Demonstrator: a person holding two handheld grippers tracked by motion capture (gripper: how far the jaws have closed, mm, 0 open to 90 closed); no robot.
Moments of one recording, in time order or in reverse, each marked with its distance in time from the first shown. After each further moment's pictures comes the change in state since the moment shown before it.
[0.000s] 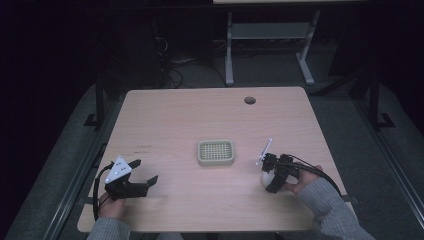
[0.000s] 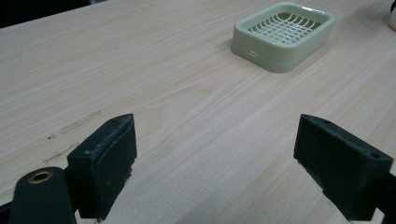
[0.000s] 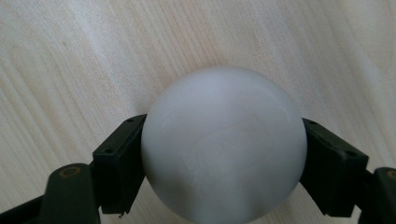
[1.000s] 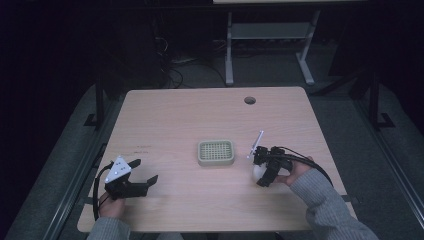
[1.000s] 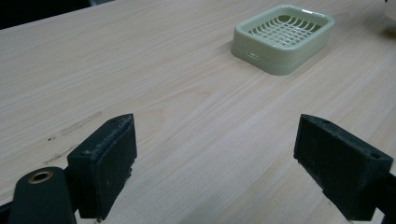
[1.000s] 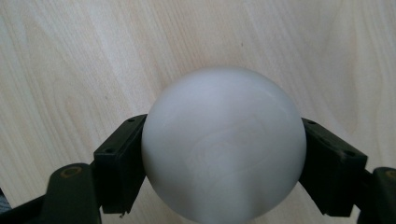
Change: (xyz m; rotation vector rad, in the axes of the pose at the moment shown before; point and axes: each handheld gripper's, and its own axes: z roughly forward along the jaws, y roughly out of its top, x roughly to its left) left arm 0.002 0.000 -0.001 0.001 0.002 0.000; right arm 0.001 0.031 -0.021 -0.048 0.025 -0.073
